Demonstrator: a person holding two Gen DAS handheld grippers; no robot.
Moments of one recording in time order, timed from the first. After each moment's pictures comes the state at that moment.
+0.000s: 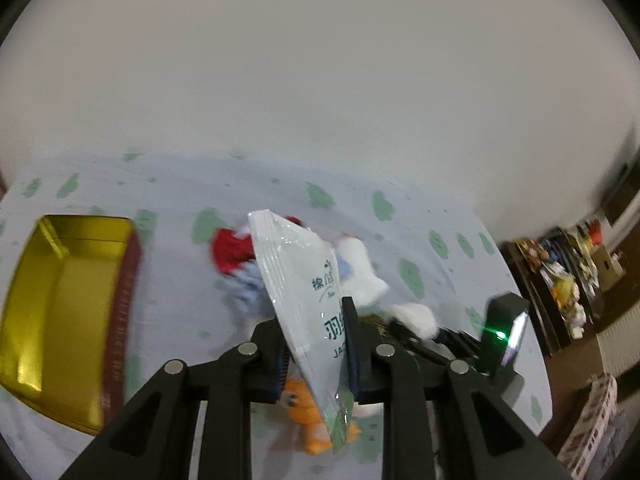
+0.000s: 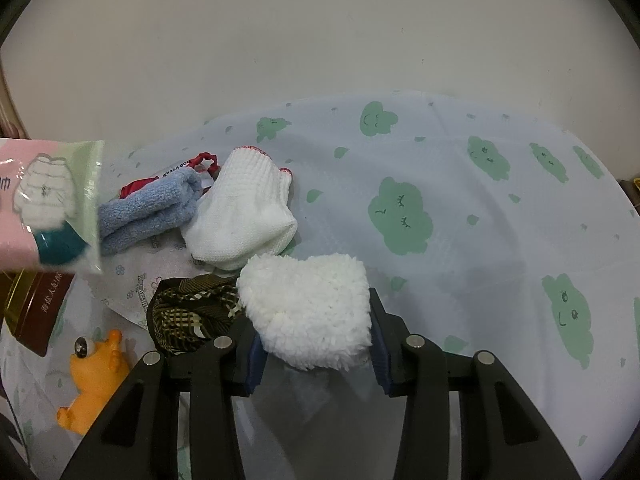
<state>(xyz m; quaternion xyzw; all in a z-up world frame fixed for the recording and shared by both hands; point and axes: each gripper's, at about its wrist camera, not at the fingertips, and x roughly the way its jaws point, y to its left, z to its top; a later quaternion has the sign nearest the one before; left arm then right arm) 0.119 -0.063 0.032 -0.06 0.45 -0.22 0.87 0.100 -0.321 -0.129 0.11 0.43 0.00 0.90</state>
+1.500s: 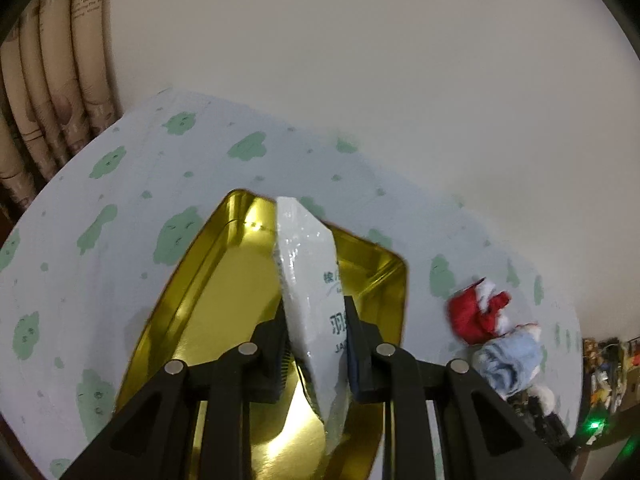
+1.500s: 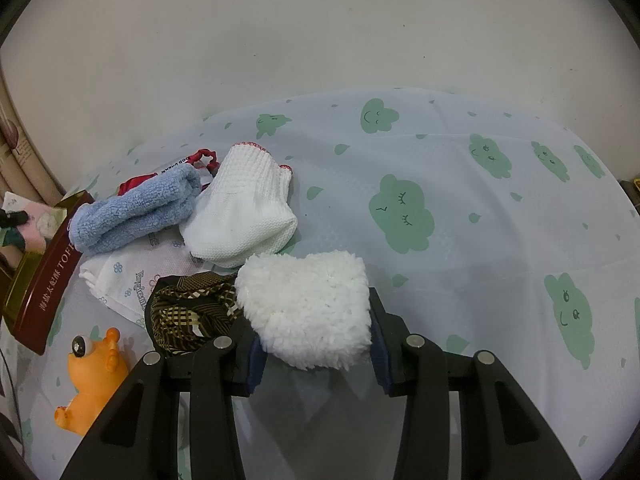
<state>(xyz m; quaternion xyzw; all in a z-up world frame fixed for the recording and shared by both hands) 0.210 0.147 -0.020 -0.14 0.50 -0.01 0.86 0.099 -0.321 -0.132 0.11 0.43 0.00 0.89</state>
